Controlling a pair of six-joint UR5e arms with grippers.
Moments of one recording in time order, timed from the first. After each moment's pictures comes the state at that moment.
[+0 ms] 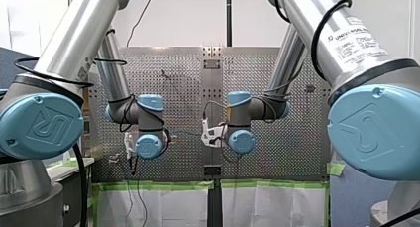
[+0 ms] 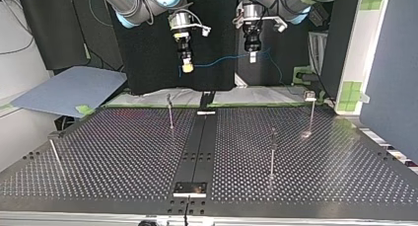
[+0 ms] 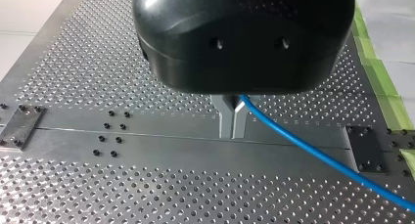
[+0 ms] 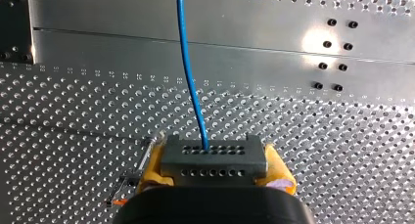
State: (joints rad) left arm -0.55 -1.99 -2.39 -1.89 -2.15 -1.63; right arm 2.37 -1.00 2.02 -1.04 1.83 1.47
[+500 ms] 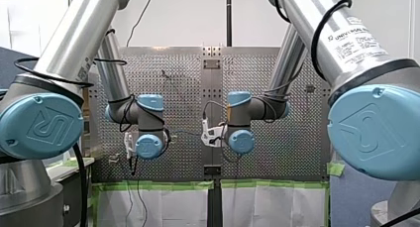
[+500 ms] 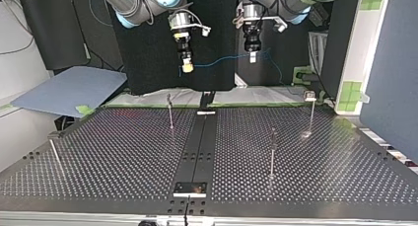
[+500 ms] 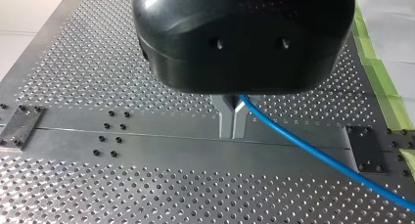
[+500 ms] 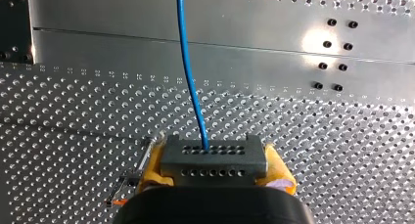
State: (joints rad) left arm -0.55 -1.99 -2.39 -1.89 -2.15 -1.63; right arm 2.37 -1.00 2.02 -1.04 1.83 1.47
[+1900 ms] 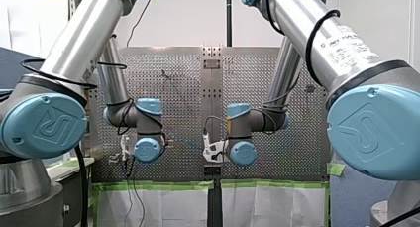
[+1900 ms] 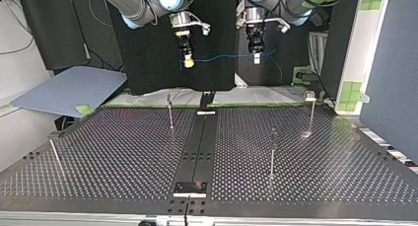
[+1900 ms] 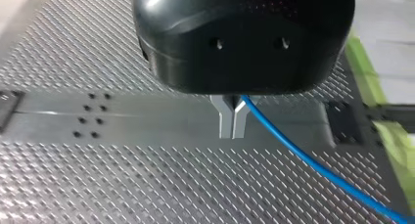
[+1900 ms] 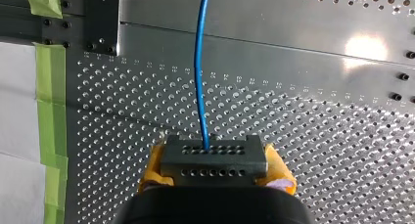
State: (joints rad) left arm -0.50 -2.04 -2.39 -1.87 -2.16 -1.58; right arm 2.37 -0.91 2.01 -1.00 1.84 1.47
